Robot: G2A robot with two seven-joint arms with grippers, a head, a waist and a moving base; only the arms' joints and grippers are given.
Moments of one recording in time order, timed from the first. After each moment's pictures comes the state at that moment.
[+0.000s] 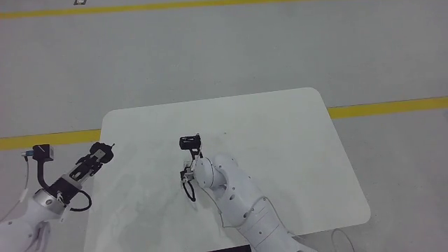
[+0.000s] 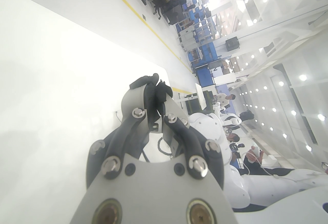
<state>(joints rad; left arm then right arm) 1.88 -1.01 -1.83 -1.82 -0.17 -0.34 -0.64 -1.28 -1.78 1.05 -1.31 -1.27 0.34 1.09</state>
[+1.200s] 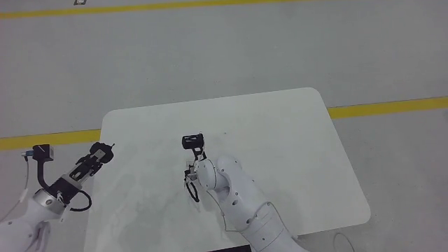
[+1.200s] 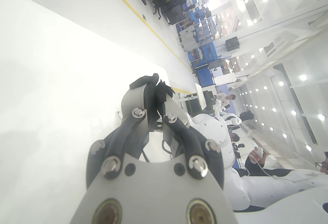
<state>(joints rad) 1.88 -1.01 -1.83 -1.82 -0.17 -0.34 -0.64 -1.32 -1.76 1.05 -1.42 -1.35 0.34 1.14</state>
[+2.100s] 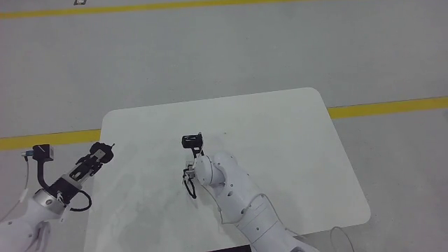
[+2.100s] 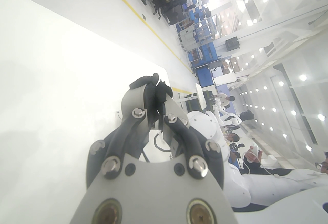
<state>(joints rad) 1.88 -1.01 -1.83 -1.82 -0.17 -0.34 -0.64 -1.25 -1.80 1.08 -1.25 -1.30 0.34 1.08</state>
